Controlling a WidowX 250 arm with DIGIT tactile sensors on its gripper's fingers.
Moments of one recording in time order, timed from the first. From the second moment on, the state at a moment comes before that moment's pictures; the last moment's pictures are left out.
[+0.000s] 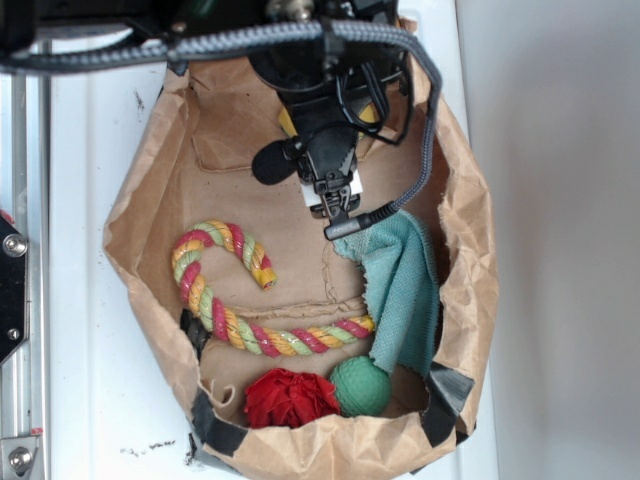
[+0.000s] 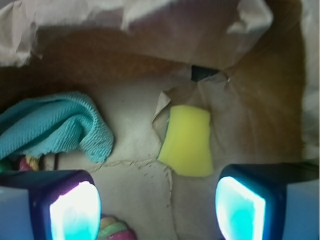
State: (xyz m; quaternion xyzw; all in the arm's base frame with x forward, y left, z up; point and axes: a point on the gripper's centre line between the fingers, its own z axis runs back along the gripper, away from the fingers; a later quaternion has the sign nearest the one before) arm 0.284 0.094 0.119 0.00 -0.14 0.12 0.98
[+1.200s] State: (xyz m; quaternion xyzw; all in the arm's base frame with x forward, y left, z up) arm 0.318 0.131 0.067 0.09 -0.13 0.17 0.97
